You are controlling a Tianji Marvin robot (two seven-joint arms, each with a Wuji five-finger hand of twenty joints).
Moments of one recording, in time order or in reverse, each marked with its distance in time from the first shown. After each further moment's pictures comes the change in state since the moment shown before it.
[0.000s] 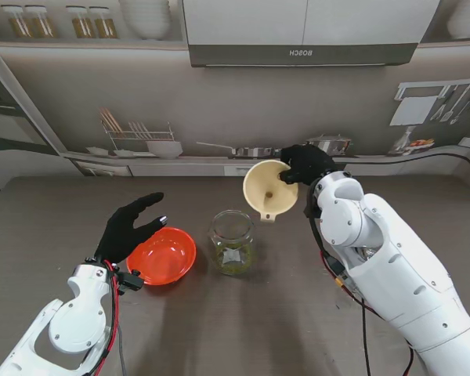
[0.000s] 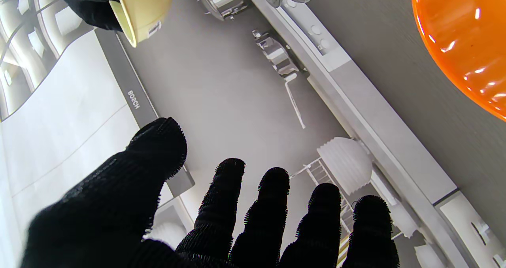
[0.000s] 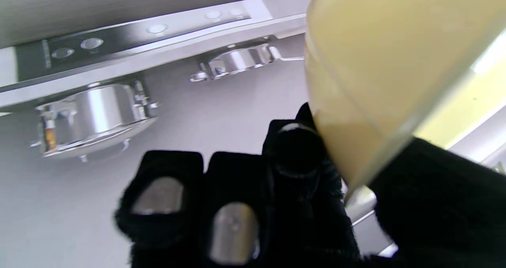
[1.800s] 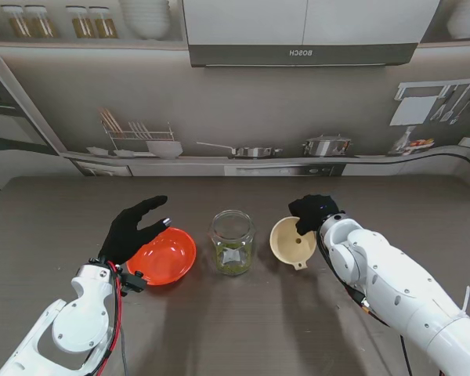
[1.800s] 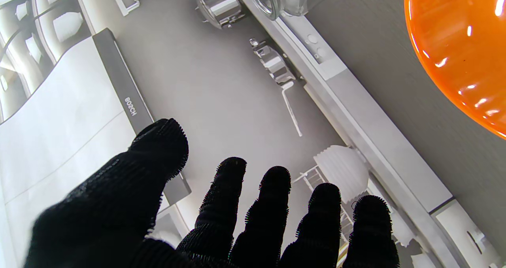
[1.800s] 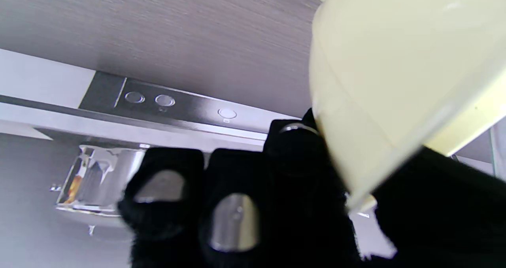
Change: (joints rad) left arm -0.006 0.001 0.015 0.008 -0.002 0.011 -0.008; right arm 0.096 0.062 -0.275 0.430 -0.303 -0.207 -0.170; left_hand 0.012 0.010 -0.011 0.001 0.012 0.010 0.000 0.000 0.015 0.010 0.000 0.000 0.000 0.000 0.000 0.000 0.000 0.000 0.000 0.000; right_hand -0.016 0.064 -0.012 -0.001 -0.071 -0.056 0.016 0.012 -0.003 -0.004 -0.002 0.011 0.000 0.000 -0.034 -0.029 -0.012 0.000 -0.033 -0.002
